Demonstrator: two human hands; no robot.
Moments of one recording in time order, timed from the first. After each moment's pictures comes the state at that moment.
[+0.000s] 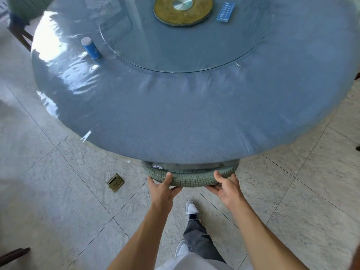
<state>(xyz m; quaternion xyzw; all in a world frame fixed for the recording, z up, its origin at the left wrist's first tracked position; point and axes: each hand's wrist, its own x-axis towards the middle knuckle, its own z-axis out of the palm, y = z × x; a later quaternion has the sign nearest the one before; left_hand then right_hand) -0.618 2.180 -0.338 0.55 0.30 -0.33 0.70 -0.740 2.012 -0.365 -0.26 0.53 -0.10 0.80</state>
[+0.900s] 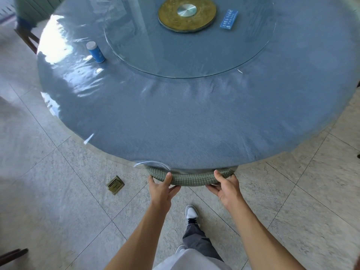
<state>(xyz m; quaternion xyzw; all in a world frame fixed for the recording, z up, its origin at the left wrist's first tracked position) -0.603 2.173 -0.340 0.56 0.29 -0.34 0.70 -0.722 2.004 -0.358 -0.28 0.55 -0.10 0.78</state>
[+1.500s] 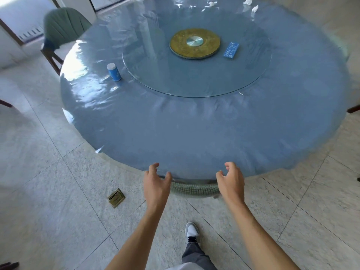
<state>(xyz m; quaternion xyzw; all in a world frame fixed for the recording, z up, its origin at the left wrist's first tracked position) -0.578 2.186 -0.272 0.90 -0.02 -0.14 0.42 -0.691 2.006 -0.277 -0.76 0.51 -0.09 0.38</state>
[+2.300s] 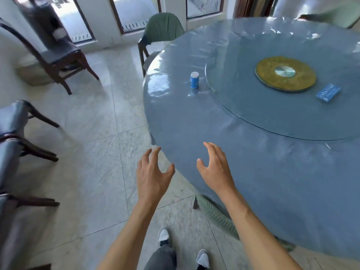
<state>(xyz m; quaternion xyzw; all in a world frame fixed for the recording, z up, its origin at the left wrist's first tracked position) -0.474 2.313 -0.208 0.94 0.03 0.05 0.33 -0.489 2.122 -0.206 -0.92 0.09 -0.08 0.37</state>
